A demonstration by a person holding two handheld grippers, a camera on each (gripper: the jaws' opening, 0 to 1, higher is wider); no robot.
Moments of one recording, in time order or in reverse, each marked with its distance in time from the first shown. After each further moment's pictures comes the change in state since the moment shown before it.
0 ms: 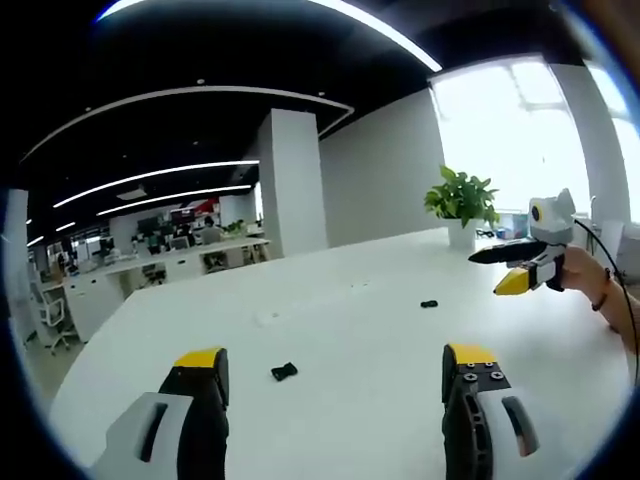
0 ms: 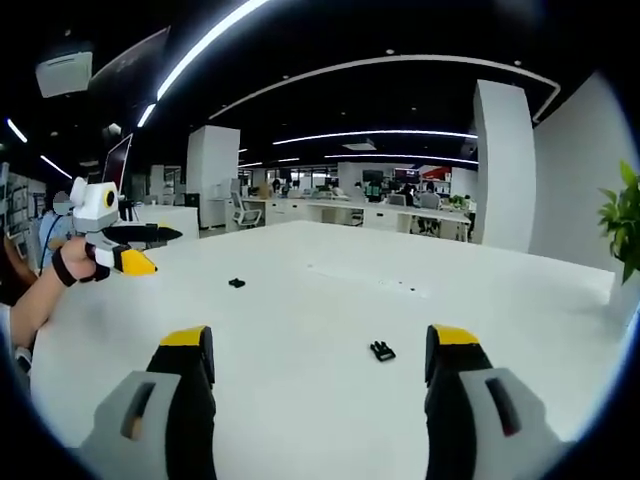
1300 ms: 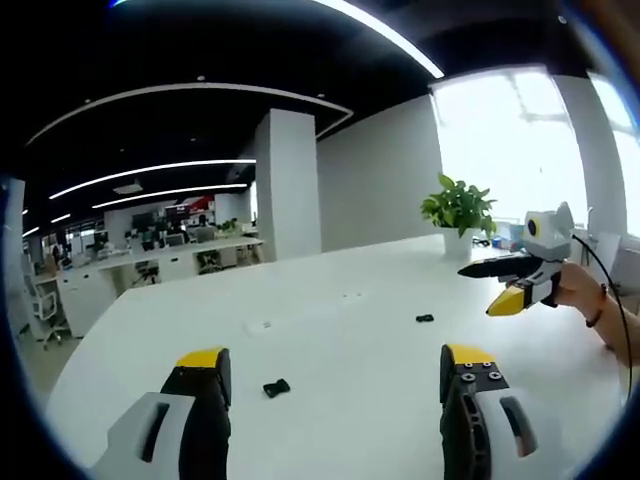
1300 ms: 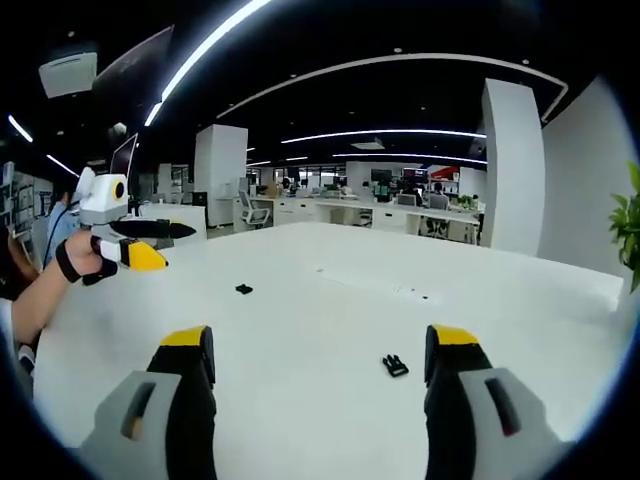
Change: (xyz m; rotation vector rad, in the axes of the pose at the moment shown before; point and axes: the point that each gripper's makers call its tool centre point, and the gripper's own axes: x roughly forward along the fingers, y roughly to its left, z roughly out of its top) left arm 0.011 -0.006 0.016 -0.028 0.007 -0.033; right arm 0.012 0.012 0.013 -0.008 -0.002 0.043
